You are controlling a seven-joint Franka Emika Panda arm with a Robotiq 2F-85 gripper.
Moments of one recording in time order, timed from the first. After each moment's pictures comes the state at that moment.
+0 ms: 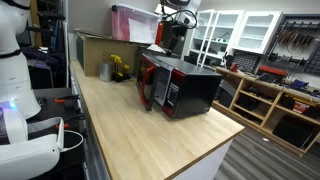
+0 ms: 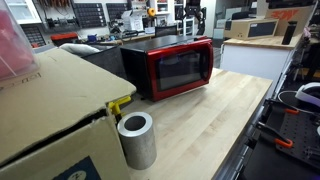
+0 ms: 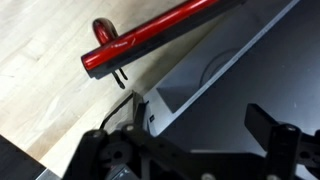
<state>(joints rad) -0.15 0.38 -0.10 -1.48 0.23 1.77 0.48</state>
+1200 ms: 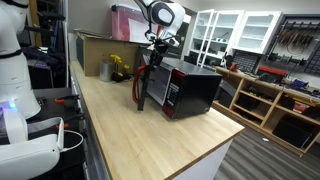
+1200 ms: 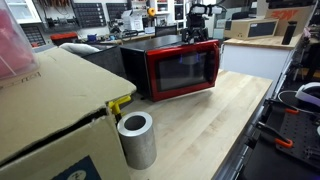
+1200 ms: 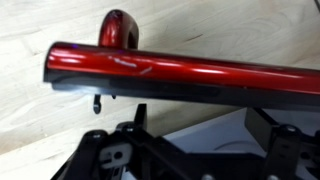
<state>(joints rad) -0.10 0.31 -0.05 -1.80 0.15 1.88 0.14</state>
